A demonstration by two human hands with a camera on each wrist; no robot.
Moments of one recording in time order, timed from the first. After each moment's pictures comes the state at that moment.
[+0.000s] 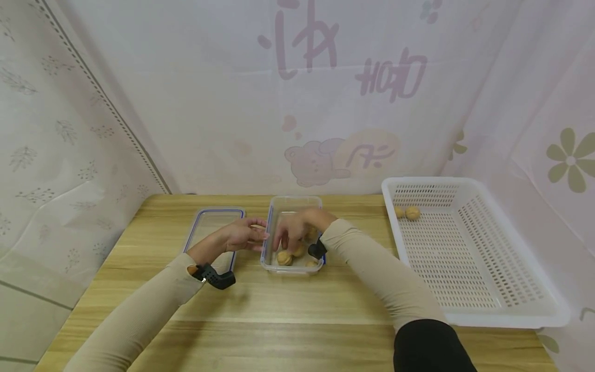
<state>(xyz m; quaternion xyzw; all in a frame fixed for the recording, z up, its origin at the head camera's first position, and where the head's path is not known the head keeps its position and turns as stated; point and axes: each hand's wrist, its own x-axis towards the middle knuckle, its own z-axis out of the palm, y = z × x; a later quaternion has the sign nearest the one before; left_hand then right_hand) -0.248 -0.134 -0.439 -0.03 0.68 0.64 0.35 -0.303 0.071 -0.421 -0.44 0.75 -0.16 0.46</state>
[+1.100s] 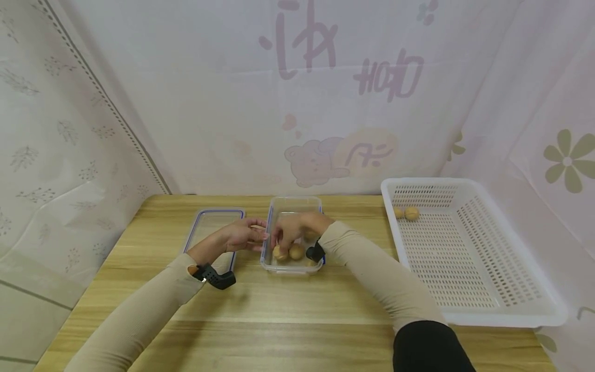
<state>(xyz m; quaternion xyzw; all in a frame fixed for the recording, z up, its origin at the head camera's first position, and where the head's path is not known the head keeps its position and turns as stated) -0.249 -0.136 -0.442 -0.03 0.69 0.64 0.35 -0.293 0.065 -0.424 -0.39 0.79 -0.22 0.42</state>
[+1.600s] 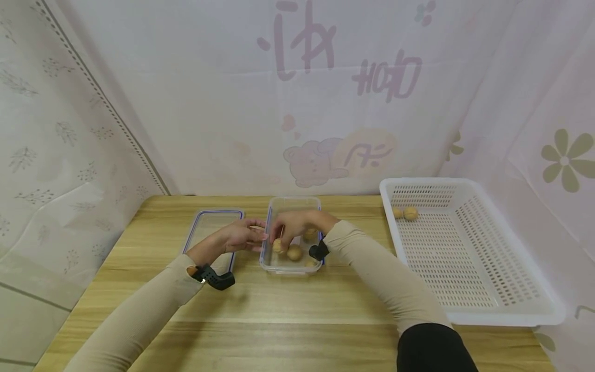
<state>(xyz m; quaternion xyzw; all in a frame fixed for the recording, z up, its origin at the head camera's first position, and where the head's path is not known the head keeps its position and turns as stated) -0.247 -0.135 -0.440 -0.03 0.69 0.63 0.35 -0.296 0.077 -0.415 -0.42 0.78 -0.26 0.39</state>
